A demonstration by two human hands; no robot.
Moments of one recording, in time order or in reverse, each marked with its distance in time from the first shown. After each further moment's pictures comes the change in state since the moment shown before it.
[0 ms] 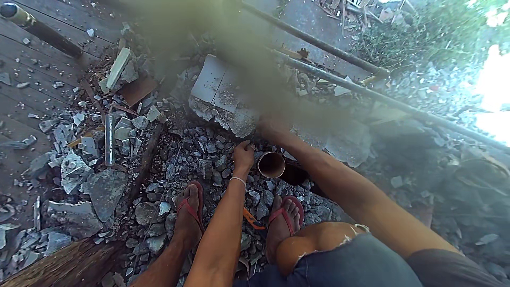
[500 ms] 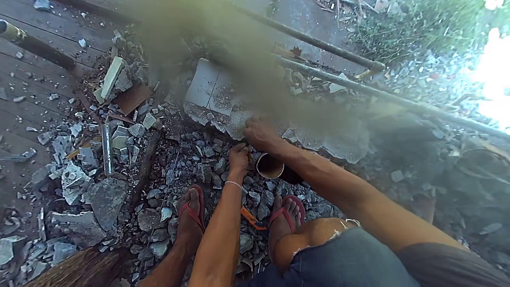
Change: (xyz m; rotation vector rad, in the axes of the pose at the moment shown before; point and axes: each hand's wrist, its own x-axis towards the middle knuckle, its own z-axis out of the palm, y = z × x) left_hand -0.008 0.013 -0.007 -0.344 0.001 -0.146; right_hand -0.002 -0.040 -0.007 -0.050 0.055 -0.141
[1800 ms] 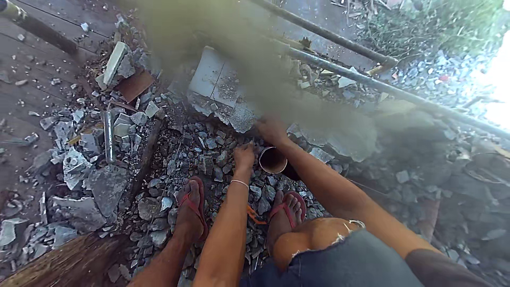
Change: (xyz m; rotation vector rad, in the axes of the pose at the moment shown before) left_hand -0.022 -0.007 0.009 -0.020 0.039 -0.105; right_hand -0.015 0.017 0.029 0.757 0.150 0.602
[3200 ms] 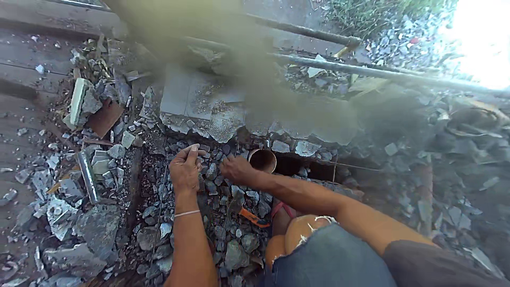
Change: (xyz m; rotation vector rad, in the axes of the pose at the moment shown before) left_hand -0.021 0.087 -0.100 0.091 0.063 0.525; right_hand -0.074 -0.028 0.083 -0.619 -0.299 -0.599
